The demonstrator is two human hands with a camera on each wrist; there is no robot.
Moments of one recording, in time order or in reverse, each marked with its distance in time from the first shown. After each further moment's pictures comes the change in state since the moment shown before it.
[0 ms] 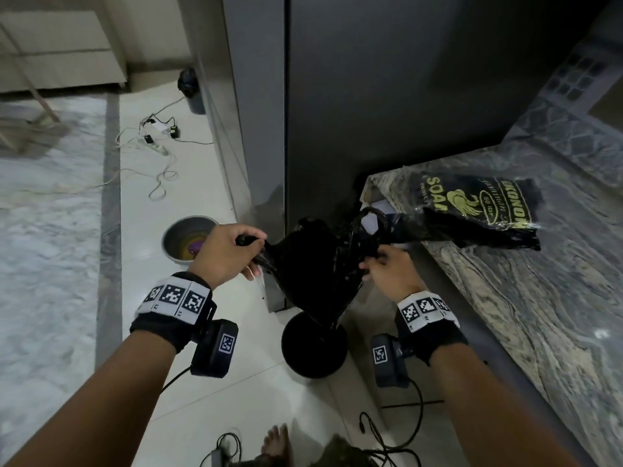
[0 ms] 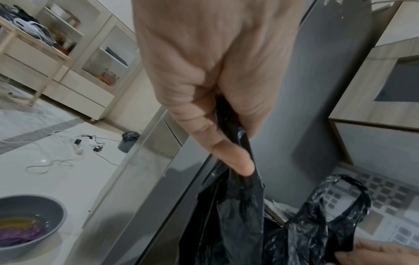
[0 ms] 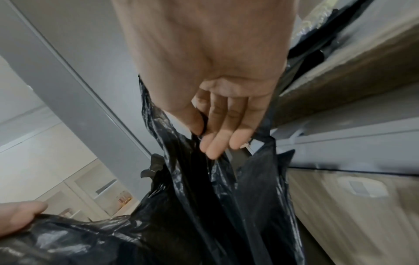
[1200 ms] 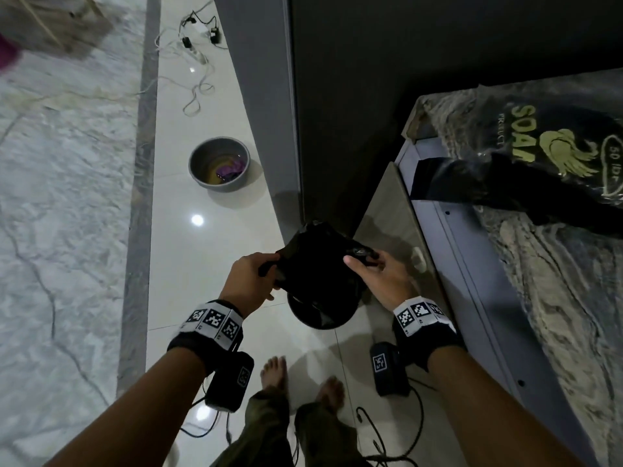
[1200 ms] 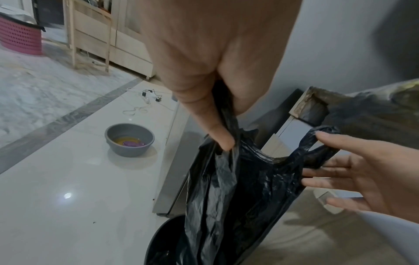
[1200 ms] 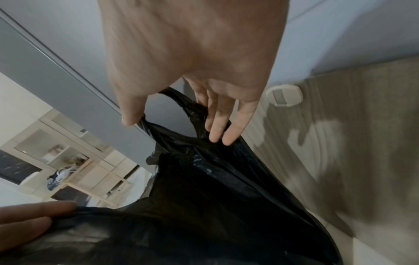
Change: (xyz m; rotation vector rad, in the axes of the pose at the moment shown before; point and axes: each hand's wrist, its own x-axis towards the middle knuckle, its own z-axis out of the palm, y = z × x) left_hand -0.019 -0.144 0.128 0.199 0.142 -0.263; right_hand 0.048 0.119 0.026 -0.053 -0.307 0.189
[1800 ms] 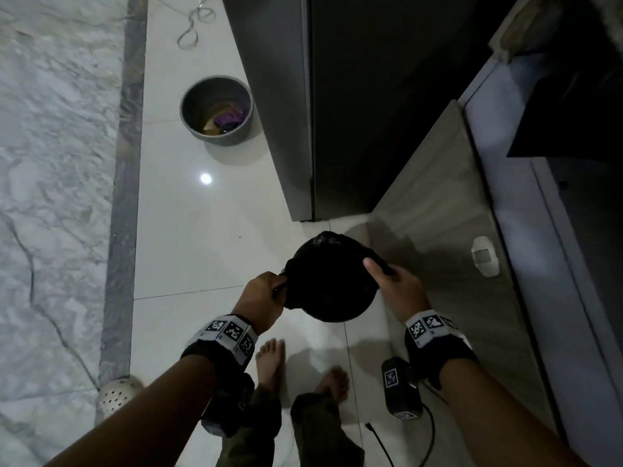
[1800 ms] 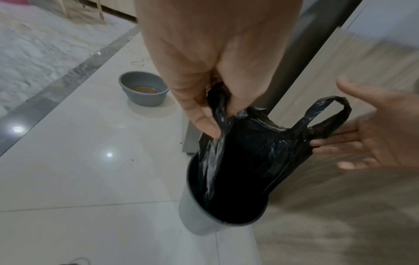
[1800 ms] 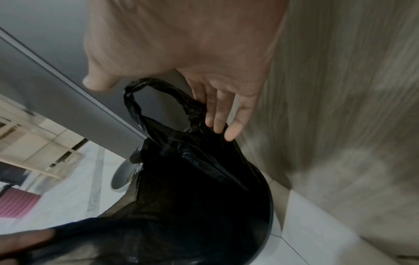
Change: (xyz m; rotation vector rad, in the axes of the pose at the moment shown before) left_hand 0.061 -0.141 0.101 0.310 -0.167 -0.057; right_hand 0.122 0.131 0.053 -0.122 -0.059 0.134
